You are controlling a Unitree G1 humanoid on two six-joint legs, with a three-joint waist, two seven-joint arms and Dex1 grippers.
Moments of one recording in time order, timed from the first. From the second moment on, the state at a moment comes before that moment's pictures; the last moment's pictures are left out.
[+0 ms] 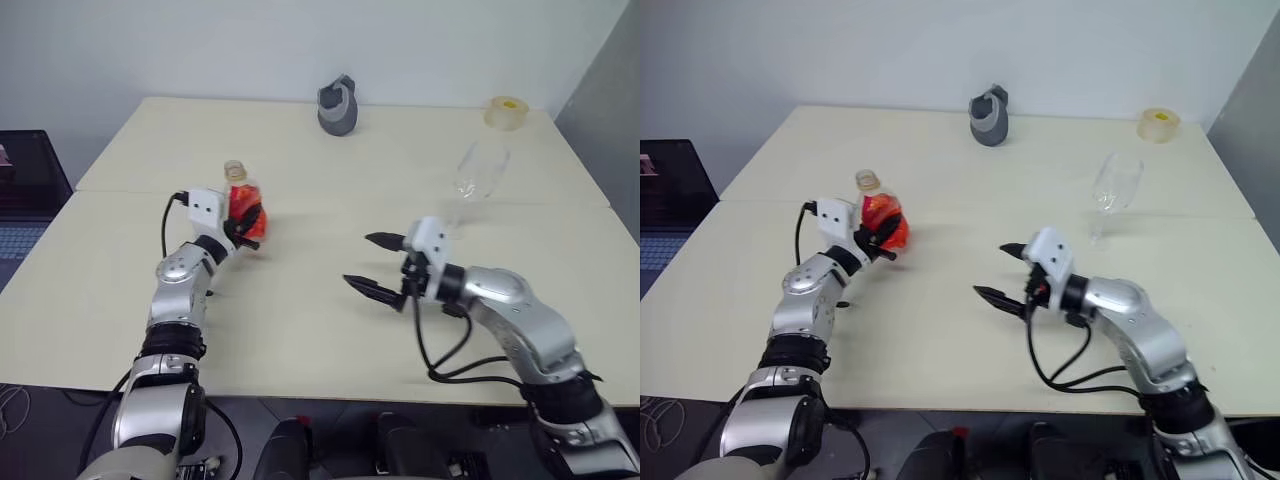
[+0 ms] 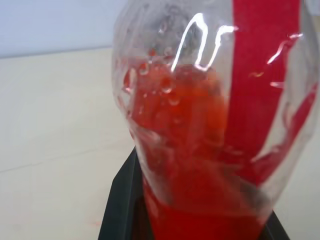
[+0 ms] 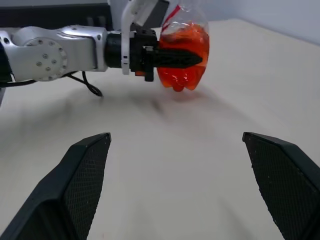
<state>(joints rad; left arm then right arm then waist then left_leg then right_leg) -0.68 0.43 0.21 0.73 -0.22 -0.10 -0.54 -0.46 -0.41 0.27 -0.31 0.35 0.52 0.68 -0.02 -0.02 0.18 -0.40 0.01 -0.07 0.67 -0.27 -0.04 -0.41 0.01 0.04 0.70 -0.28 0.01</state>
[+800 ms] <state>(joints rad) -0.53 0.38 0.28 0.68 -0.28 -0.12 -0.51 -0.52 -0.32 0.25 -0.36 0.32 0.56 0.66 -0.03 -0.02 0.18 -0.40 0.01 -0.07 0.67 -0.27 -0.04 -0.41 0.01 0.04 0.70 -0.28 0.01</state>
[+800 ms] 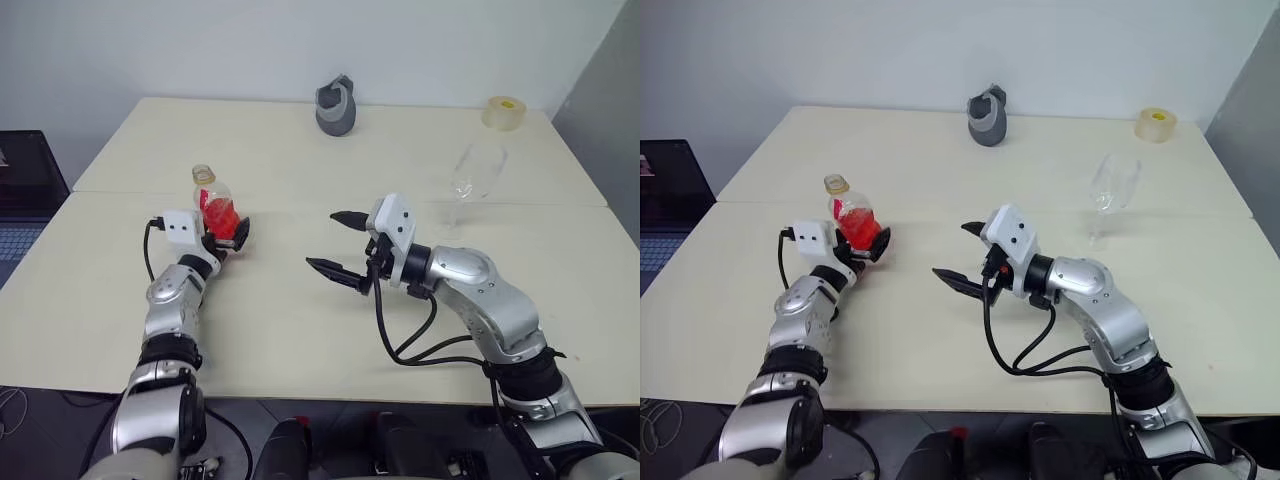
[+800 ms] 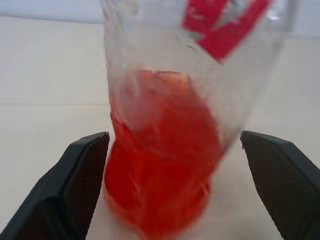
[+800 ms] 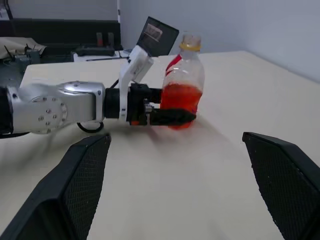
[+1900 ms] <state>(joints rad) -0.34 0.57 0.04 -0.23 -0.46 0.45 -0.81 -0.32 -0.20 -0.06 -0.09 0.13 0.38 0.12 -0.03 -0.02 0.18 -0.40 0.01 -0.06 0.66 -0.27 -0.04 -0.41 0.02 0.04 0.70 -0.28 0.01</state>
